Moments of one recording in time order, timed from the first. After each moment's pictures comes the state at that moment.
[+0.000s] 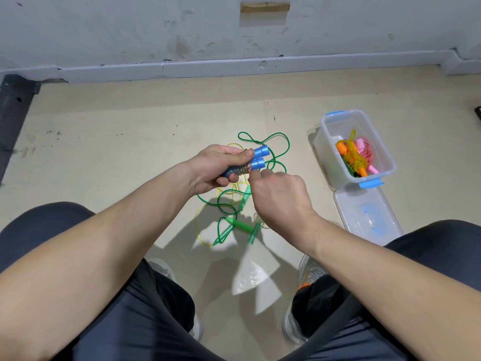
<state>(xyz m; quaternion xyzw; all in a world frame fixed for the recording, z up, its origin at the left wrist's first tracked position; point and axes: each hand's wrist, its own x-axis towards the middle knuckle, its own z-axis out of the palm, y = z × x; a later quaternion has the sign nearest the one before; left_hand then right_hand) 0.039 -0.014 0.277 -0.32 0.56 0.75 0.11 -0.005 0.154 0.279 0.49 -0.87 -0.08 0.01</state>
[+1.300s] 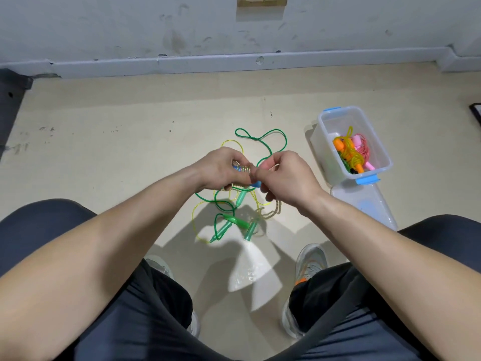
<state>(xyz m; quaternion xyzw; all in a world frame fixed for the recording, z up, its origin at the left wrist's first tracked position) 0.038 -0.008 0.267 -0.22 0.80 0.54 0.16 -0.033 0.152 0.299 0.18 -0.85 0.37 -0.33</state>
